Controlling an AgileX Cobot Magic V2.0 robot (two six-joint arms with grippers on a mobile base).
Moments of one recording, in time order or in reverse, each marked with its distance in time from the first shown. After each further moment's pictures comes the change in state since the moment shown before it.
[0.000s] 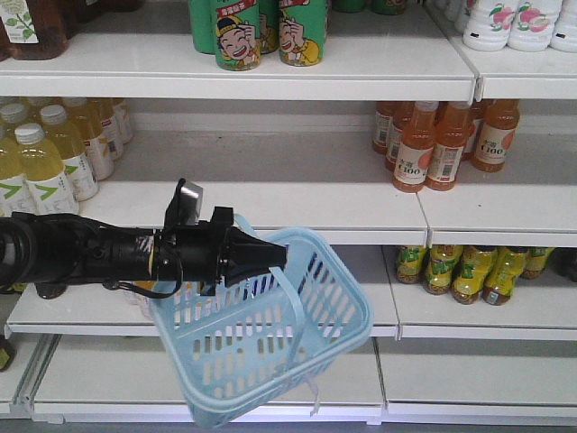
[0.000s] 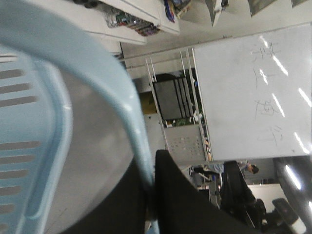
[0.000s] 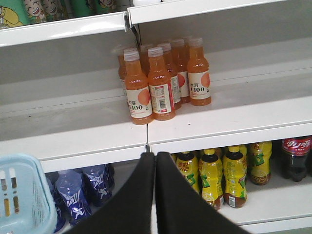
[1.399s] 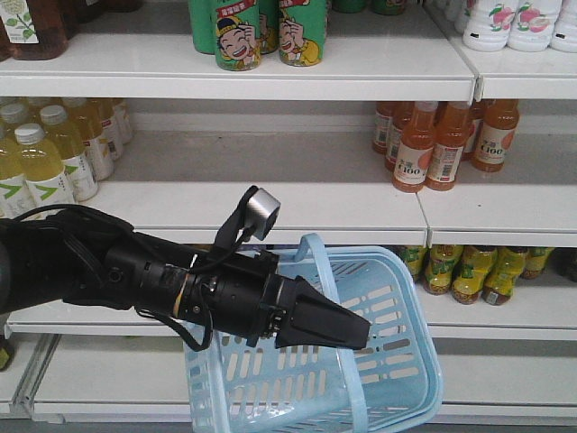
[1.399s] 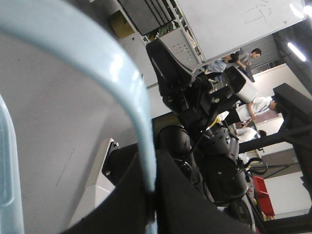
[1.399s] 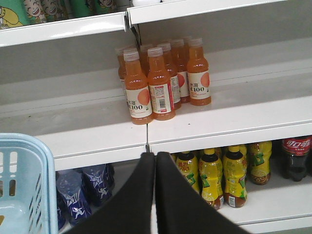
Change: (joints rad) left arm -0.269 -0.284 0.066 0.139 -0.009 0.000; right arm 0.000 0.000 0.000 0.000 0.000 0.000
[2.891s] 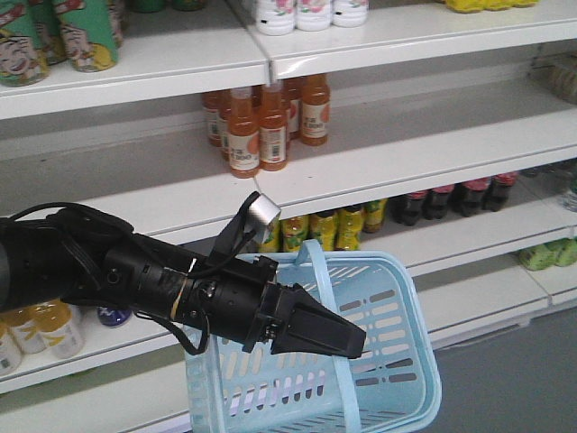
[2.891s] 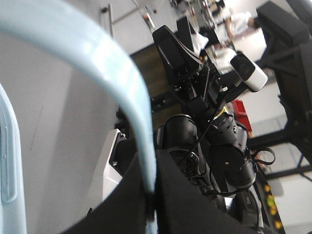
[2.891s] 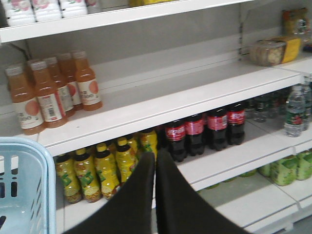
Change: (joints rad) left arm 0.000 -0.002 0.000 0.041 -0.002 0.000; right arm 0.000 0.000 0.000 0.000 0.000 0.000
